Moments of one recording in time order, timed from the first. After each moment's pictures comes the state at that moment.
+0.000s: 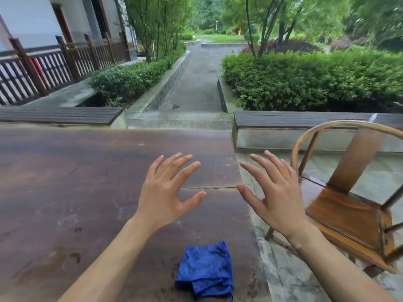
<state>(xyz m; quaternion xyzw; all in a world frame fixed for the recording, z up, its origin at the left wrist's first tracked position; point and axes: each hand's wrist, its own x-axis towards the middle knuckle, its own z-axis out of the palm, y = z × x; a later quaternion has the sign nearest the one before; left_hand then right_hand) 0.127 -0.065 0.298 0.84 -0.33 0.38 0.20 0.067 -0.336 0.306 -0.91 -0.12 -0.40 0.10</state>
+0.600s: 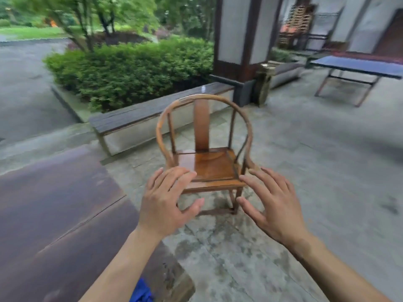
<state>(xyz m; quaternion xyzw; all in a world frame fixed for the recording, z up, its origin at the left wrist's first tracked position) 0.069 -0.318 0.278 0.66 -0.60 0.28 0.35 -0.165 -0.468 0.288 -0.90 0.25 -0.35 -0.06</state>
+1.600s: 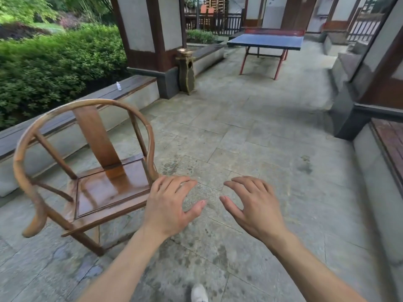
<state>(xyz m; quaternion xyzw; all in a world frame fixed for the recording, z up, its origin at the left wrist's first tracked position) -0.204 -0.706 0.230 0.61 -0.73 0.15 0.29 -0.443 -0.759 0.237 -0.84 0.45 -0.31 -0.04</state>
